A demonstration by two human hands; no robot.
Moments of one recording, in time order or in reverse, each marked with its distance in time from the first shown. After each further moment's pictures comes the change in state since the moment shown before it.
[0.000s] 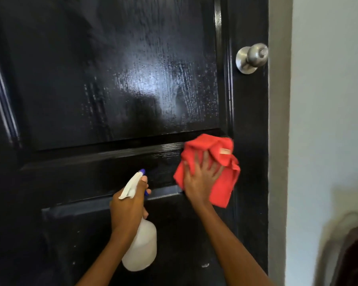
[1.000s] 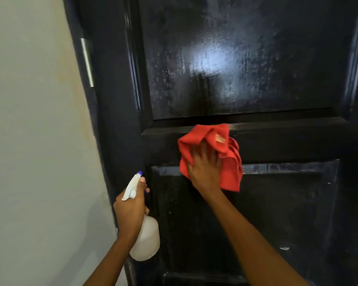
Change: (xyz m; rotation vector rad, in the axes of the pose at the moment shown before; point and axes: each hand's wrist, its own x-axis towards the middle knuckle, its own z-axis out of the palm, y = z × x) left_hand -0.017 -0.045 -0.222 0.097 0.438 -0.062; right_hand -0.104 -0.211 0.040 0.118 -0.387 -0.343
